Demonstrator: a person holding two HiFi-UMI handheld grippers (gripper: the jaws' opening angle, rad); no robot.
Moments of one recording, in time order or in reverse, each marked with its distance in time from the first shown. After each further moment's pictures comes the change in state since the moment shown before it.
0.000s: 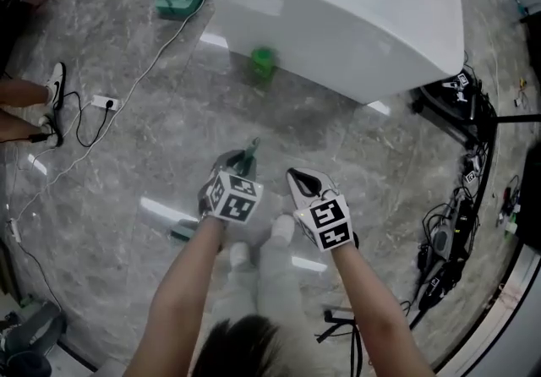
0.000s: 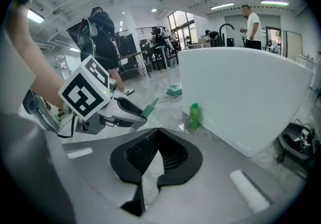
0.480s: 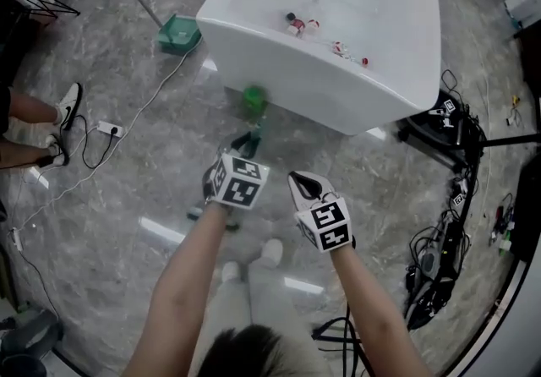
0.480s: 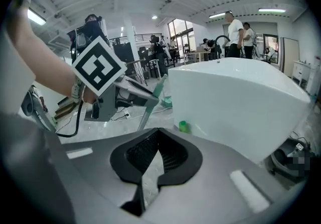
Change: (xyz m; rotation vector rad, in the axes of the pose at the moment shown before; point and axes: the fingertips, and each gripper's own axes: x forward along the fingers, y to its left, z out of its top) left arm -0.011 0.028 0.171 -0.001 -0.179 0.053; right arm -0.030 -0.064 0.073 -0.017 -0.071 -0.028
